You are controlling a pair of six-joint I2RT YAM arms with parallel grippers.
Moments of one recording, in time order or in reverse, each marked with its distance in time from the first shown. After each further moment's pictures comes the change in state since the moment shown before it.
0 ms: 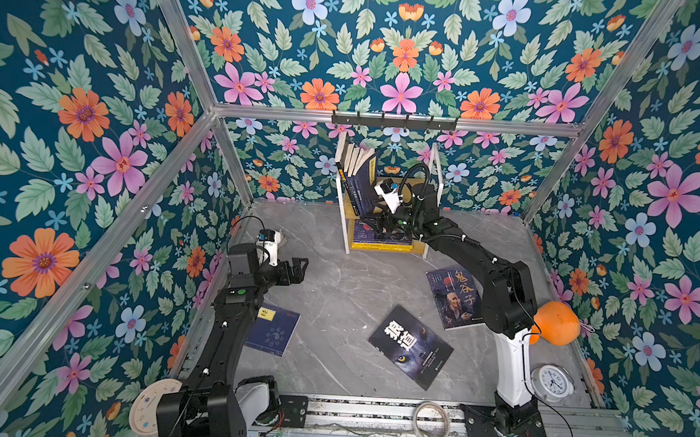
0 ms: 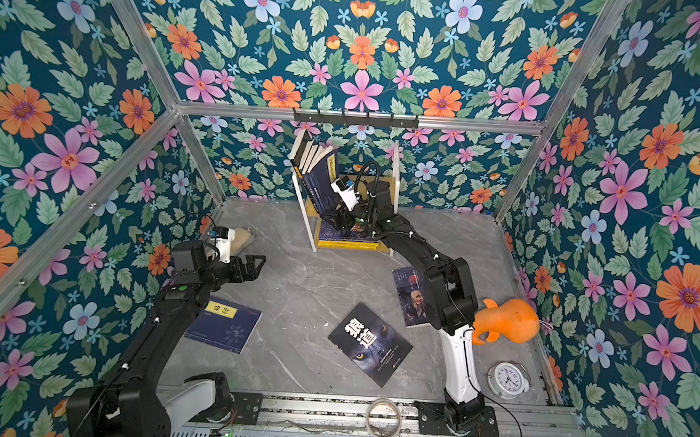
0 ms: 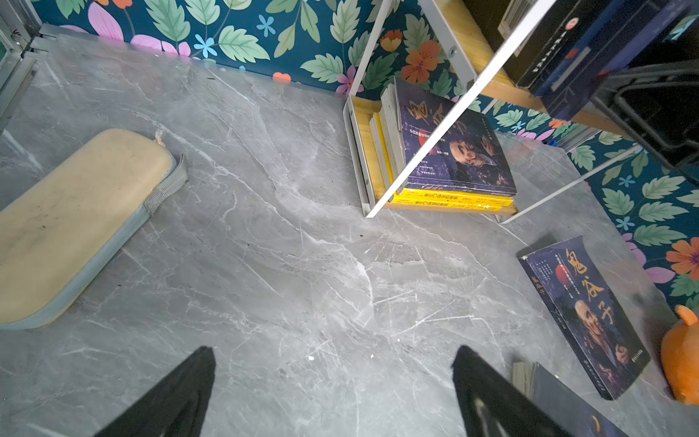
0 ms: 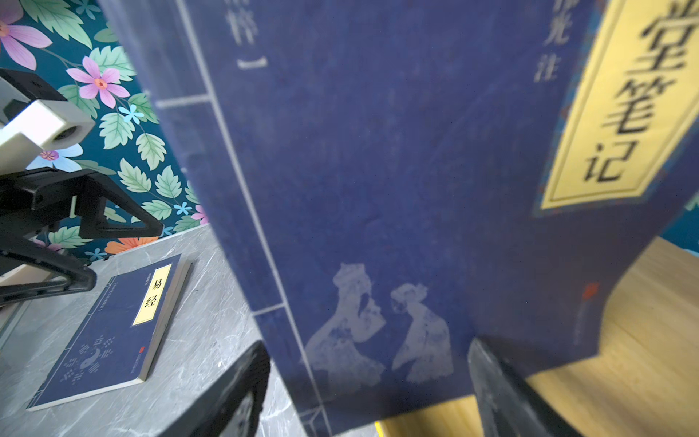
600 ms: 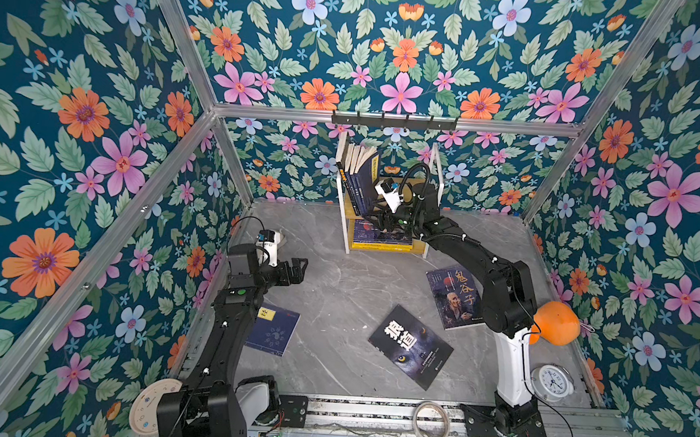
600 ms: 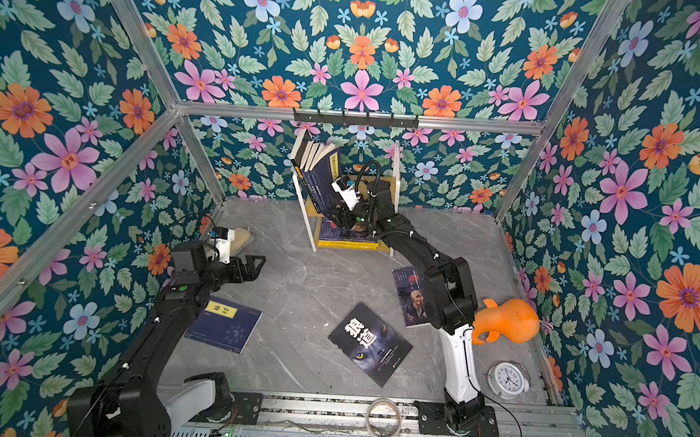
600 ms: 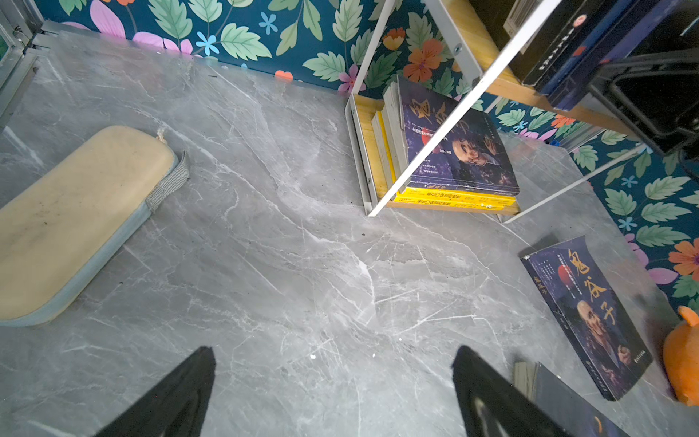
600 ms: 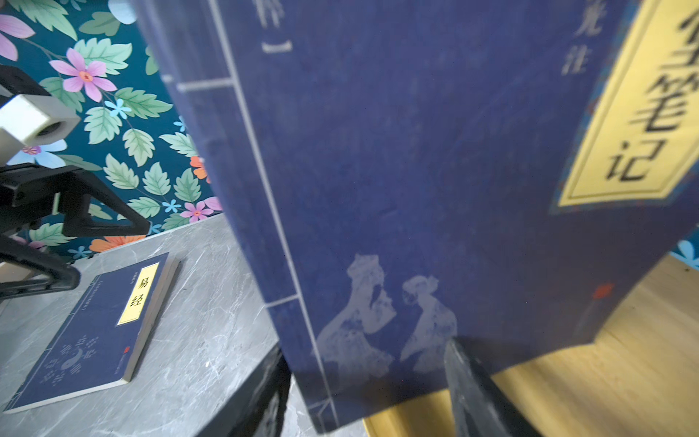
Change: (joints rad) left arm 0.004 0.000 -0.006 0.003 0.000 0.000; right arm -0.008 0.006 0.008 0.000 0.019 -0.021
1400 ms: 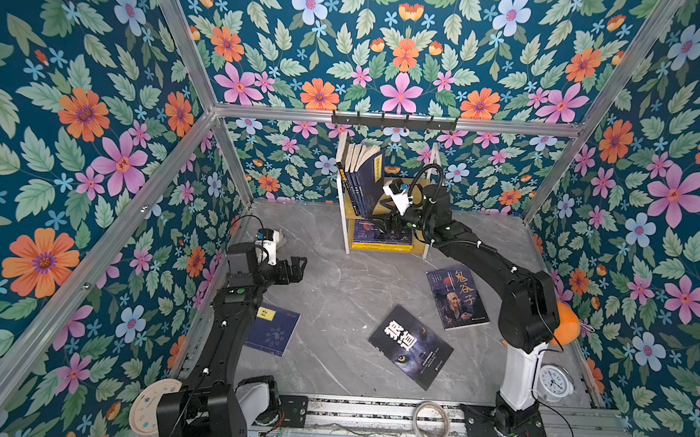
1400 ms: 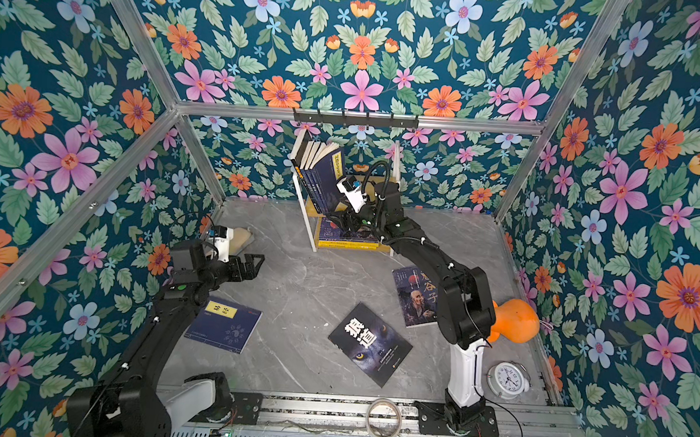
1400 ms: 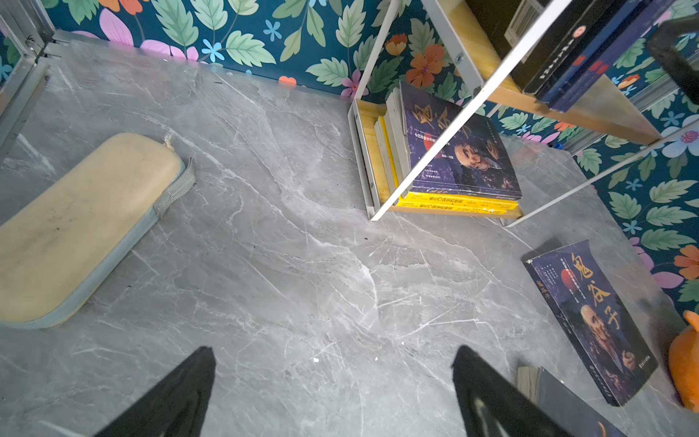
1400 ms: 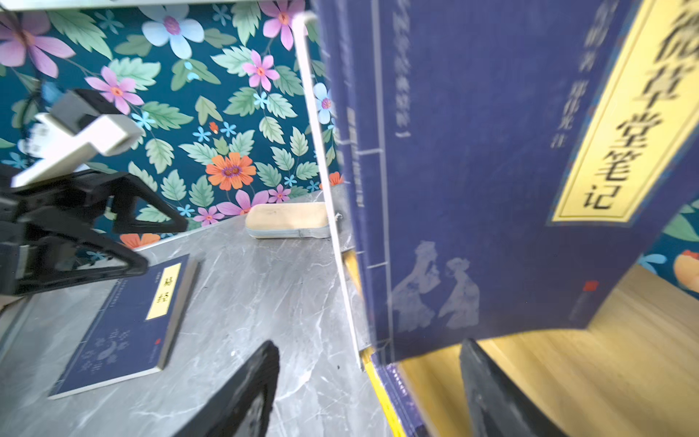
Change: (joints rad) left arm 0.009 0.003 0.027 -0.011 -0.009 0.009; right arm 0.010 -0.227 -0.226 0.031 0.025 0.006
